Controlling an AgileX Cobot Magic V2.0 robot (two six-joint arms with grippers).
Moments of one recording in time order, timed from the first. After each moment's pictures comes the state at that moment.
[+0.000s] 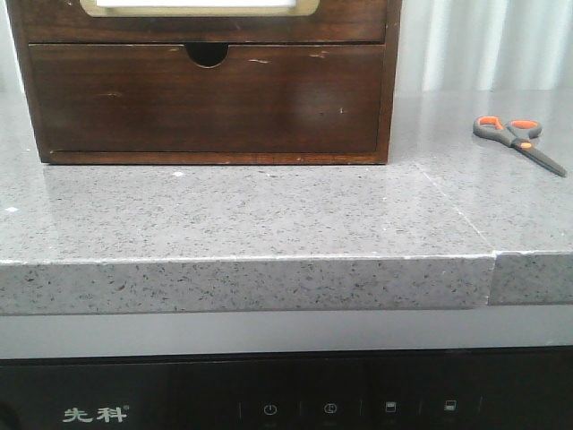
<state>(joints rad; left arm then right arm) 0.04 0.49 -0.63 -0.05 0.57 0.03 0.04 0.66 -0.79 -0.02 0.76 -0.01</state>
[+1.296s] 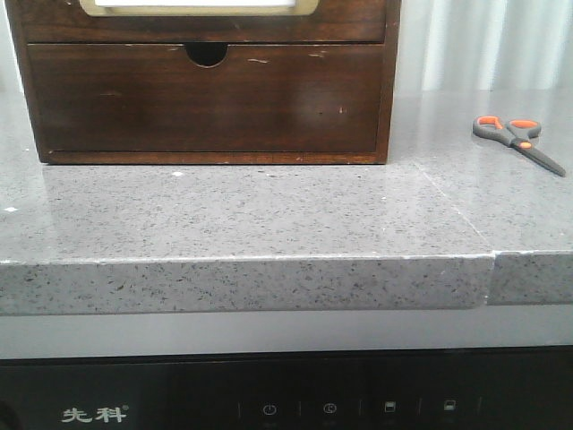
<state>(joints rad) 0.04 0.98 -0.60 -1.45 0.53 0.54 0.04 0.67 -0.79 -0.01 0.77 -0.01</state>
